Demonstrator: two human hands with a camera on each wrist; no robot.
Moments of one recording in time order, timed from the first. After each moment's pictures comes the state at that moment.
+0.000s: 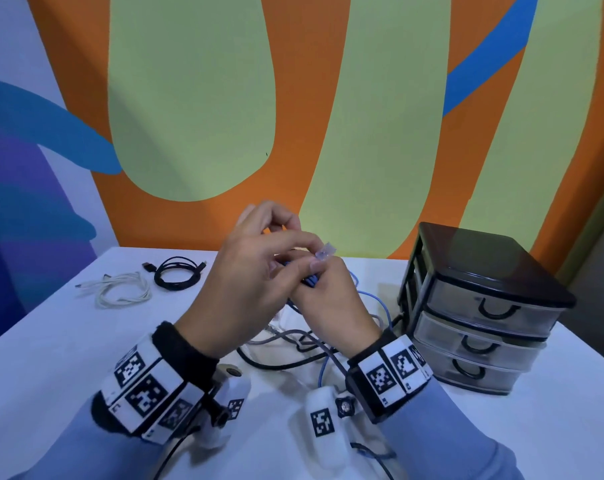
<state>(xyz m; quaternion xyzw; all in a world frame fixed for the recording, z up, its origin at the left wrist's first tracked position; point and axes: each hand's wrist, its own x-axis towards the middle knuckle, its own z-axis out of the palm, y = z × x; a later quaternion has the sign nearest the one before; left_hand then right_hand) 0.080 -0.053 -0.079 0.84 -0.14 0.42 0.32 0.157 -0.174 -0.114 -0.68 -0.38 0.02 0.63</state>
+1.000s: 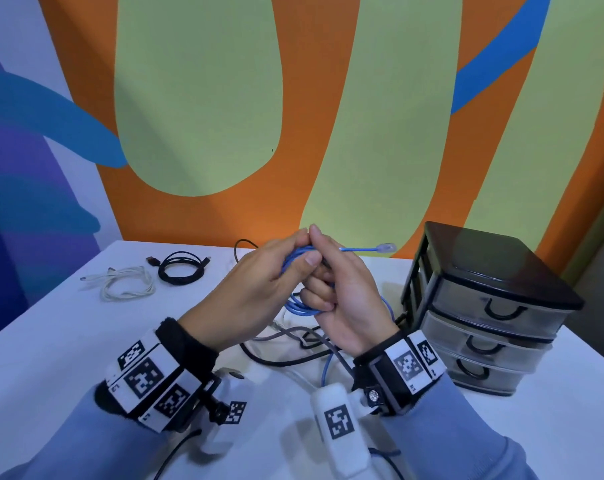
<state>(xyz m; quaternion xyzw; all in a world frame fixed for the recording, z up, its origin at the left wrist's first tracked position) 0.088 -0.041 -0.095 0.88 -0.10 0.20 0.42 0.149 -0.181 -0.093 -0.45 -0.22 0.22 0.84</state>
